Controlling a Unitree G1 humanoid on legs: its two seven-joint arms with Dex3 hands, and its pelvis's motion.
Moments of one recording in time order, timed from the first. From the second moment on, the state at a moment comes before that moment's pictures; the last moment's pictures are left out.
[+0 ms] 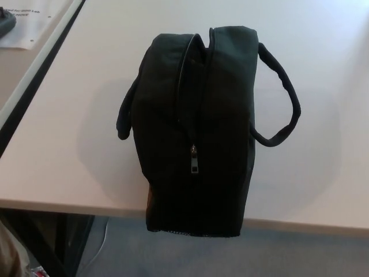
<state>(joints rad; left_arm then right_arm) 0.58 0.39 0.12 0.24 0.10 -0.37 0.00 0.34 -0.26 0.21 0.39 -0.29 -0.34 -0.03</state>
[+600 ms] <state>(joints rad) 0.57 0.44 0.41 0.08 0.13 -0.62 0.06 0.26 -0.34 0.06 0.22 -0.39 -0.54 -0.20</state>
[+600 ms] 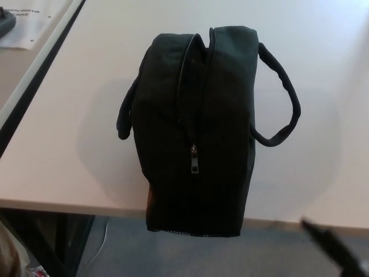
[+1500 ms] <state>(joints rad) -0.24 0.99 0.39 0.37 0.45 -0.80 0.30 -0.58 -0.72 -0.06 0.30 -0.53 -0.57 -0.25</state>
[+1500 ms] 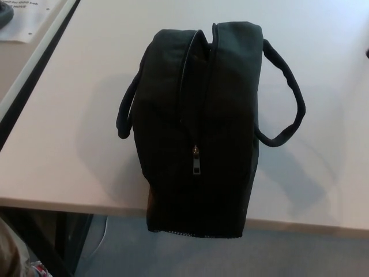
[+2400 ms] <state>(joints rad) -0.70 0.88 -0.31 0.38 0.85 -0.83 0.50 -1.05 -0.70 0.45 0.61 -0.73 -0.61 -0.18</state>
